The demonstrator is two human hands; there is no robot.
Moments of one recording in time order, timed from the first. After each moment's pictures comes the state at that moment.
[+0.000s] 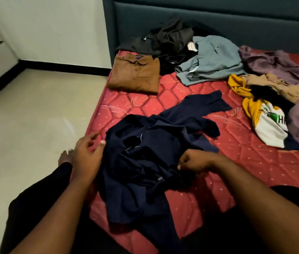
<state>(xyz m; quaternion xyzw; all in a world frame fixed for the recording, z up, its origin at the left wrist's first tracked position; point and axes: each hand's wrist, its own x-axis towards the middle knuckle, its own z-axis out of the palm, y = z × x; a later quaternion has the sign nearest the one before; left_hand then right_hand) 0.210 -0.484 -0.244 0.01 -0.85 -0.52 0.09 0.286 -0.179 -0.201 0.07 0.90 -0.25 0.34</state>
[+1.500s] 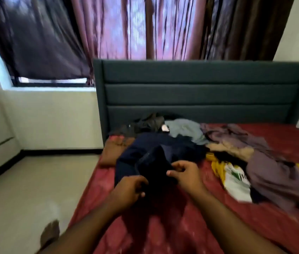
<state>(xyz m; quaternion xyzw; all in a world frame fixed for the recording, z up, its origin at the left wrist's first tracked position) 0.231 -0.363 -0.084 -0.35 -0.89 -0.28 -0.06 0.294 -0.161 -0.085 0.20 0.81 -0.51 -0.22</state>
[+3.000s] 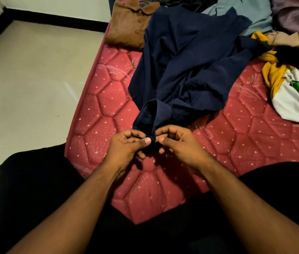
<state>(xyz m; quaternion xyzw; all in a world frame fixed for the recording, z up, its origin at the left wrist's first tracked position) 0.286 -0.413 -0.255 0.08 -0.63 -0.73 -0.24 0.326 -0.255 -0.220 0.13 0.71 -0.69 0.09</state>
